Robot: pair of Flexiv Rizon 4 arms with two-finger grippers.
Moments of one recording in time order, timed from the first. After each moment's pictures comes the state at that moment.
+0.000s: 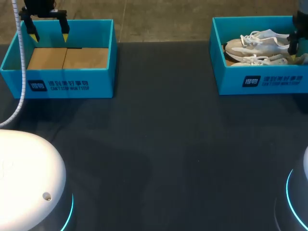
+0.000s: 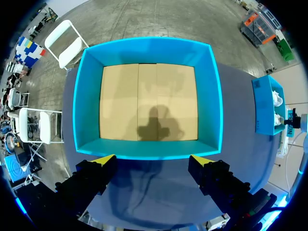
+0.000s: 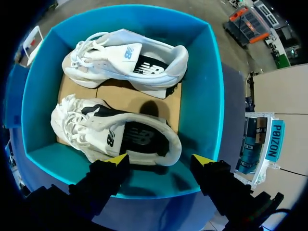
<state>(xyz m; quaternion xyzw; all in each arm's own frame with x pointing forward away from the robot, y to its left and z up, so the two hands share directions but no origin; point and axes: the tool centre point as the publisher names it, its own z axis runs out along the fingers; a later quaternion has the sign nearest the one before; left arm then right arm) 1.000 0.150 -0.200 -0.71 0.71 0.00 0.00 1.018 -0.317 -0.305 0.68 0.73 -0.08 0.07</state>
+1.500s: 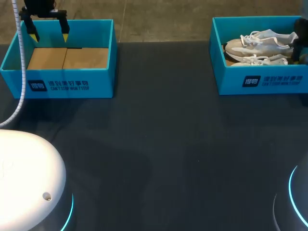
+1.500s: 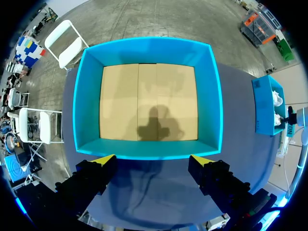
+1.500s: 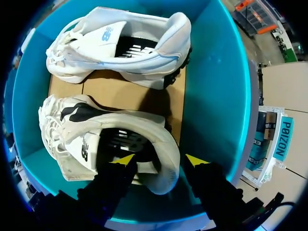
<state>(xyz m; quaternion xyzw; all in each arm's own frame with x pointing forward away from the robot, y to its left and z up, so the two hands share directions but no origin) 1.000 0.150 -0.200 -0.71 0.71 0.00 0.00 1.020 -0.334 -0.348 0.68 0.72 -0.09 0.01</state>
